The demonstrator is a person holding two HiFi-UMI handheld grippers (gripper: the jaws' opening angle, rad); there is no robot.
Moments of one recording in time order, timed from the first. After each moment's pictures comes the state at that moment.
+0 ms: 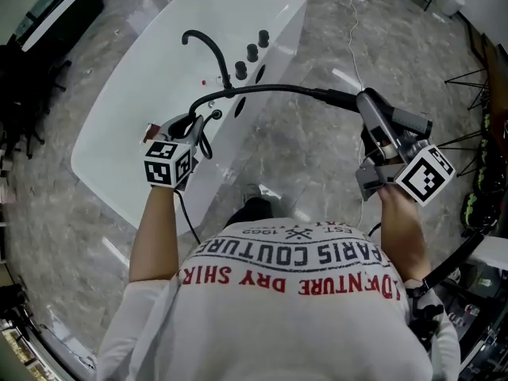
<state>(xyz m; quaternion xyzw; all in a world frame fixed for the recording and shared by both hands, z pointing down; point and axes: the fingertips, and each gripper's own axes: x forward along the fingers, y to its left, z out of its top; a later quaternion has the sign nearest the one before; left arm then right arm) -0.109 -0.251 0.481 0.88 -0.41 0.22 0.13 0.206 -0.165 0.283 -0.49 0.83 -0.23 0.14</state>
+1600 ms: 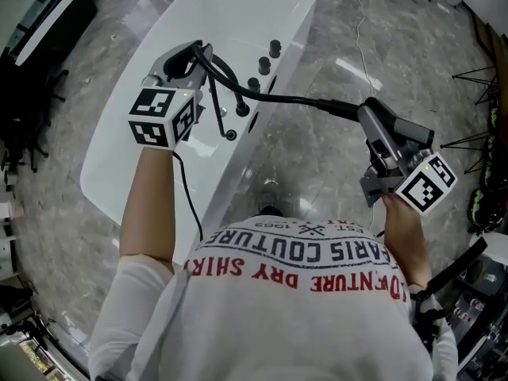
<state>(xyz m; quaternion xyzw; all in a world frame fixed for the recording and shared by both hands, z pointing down) -0.060 -0.427 0.310 0.91 -0.38 0.13 -0.01 0.178 -0.250 0.299 -0.50 0.83 -0.23 0.11</state>
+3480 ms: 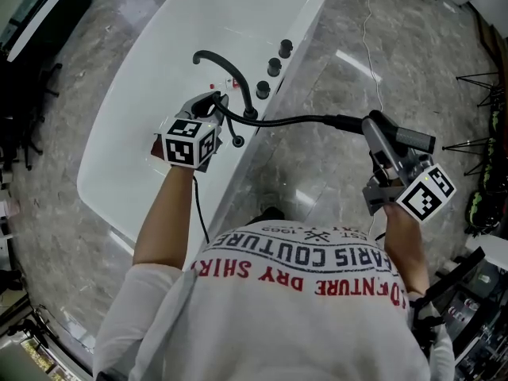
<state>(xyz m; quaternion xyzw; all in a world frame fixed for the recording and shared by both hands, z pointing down) -0.091 -0.434 0.512 0.89 -0.36 0.21 0.16 0.163 -0.295 0.349 -0.51 0.81 -0.26 0.08</state>
